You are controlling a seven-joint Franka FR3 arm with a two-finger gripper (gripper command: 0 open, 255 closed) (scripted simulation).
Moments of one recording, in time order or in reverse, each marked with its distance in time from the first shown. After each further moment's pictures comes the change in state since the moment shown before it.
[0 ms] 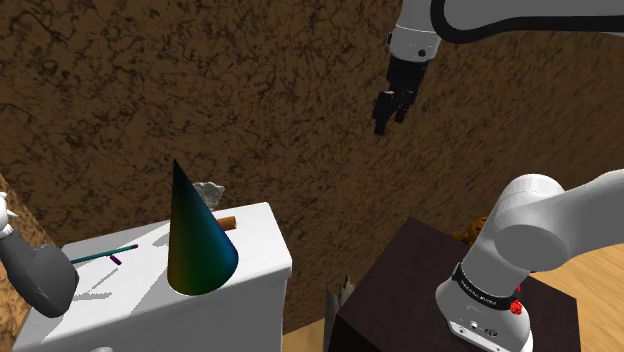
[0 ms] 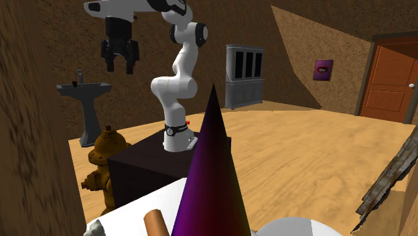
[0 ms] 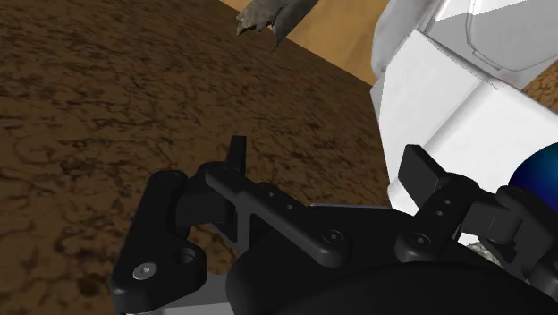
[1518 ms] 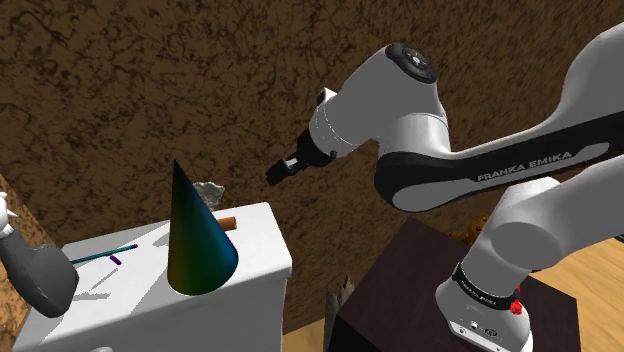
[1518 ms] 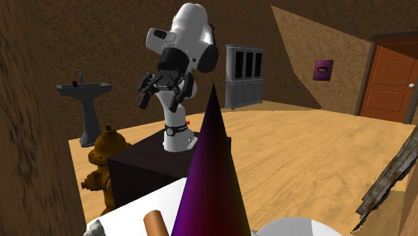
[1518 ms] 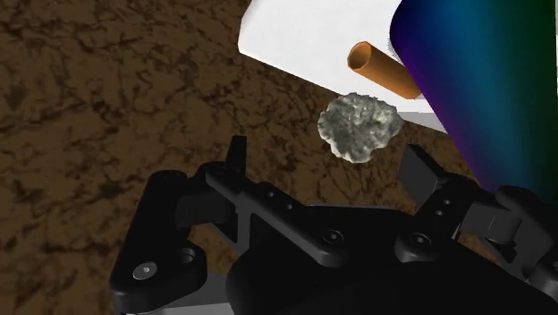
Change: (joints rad) arm -0.063 0.176 0.605 -0.240 0.027 1.035 0.549
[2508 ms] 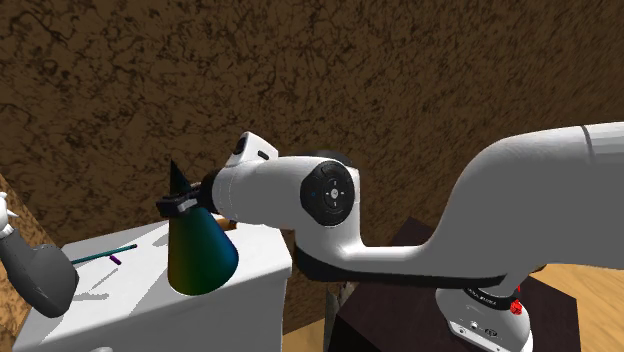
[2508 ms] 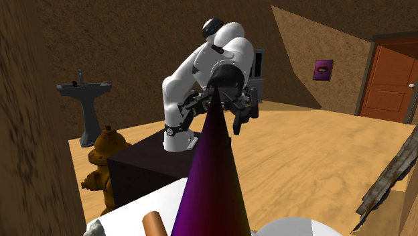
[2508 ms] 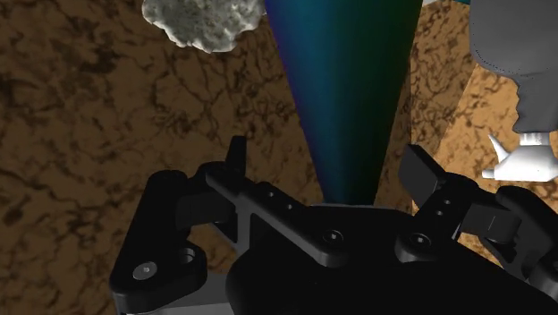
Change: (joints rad) arm -0.821 -0.203 0.874 0.328 -0.130 0.426 0.528
